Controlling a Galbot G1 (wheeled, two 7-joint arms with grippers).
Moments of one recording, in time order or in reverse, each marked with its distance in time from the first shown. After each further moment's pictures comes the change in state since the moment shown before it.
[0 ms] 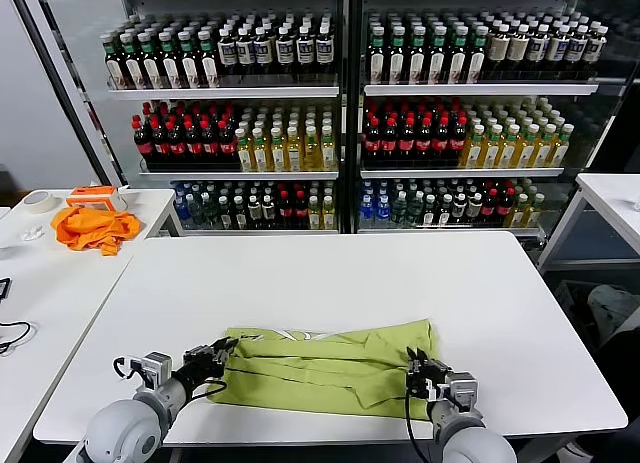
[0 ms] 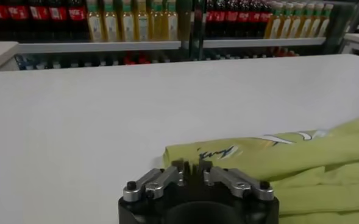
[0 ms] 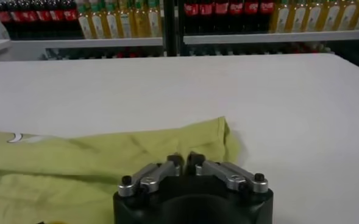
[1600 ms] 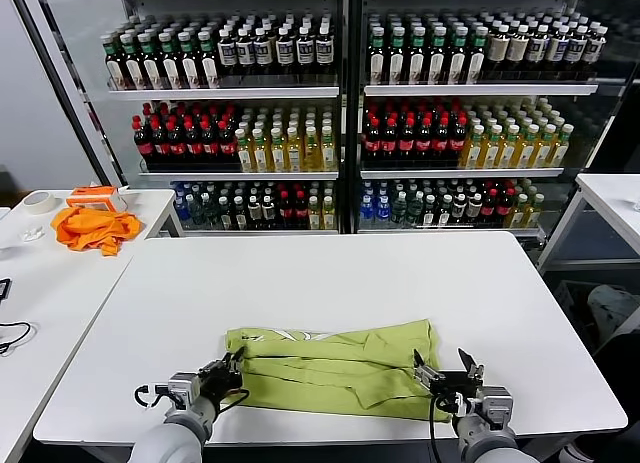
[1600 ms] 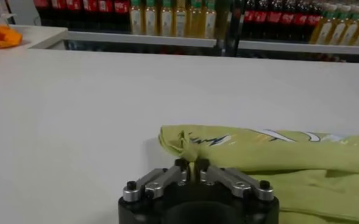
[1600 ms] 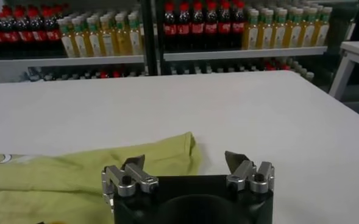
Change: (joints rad) left arm 0.038 -0.118 0.121 -0.056 0.029 -0.015 -0.334; right arm -0.125 0.032 0.122 0.118 -0.046 -0.008 -0.005
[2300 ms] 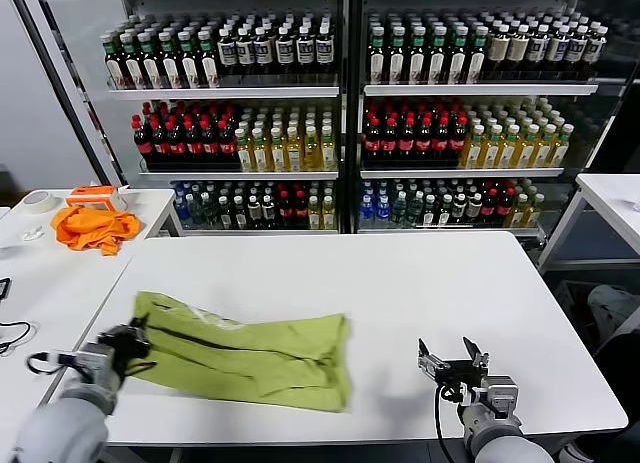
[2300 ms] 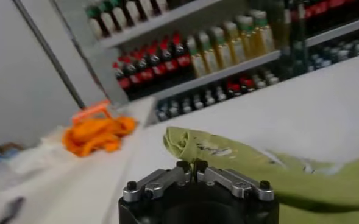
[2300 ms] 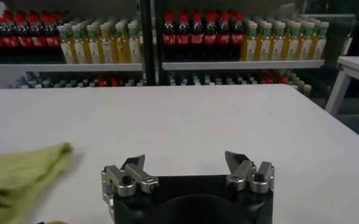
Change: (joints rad) left arm 0.127 0.224 -0.425 -0.118 0.146 0.108 0.085; right arm 0.035 -0.033 0.009 -0.019 0.009 0.005 -0.015
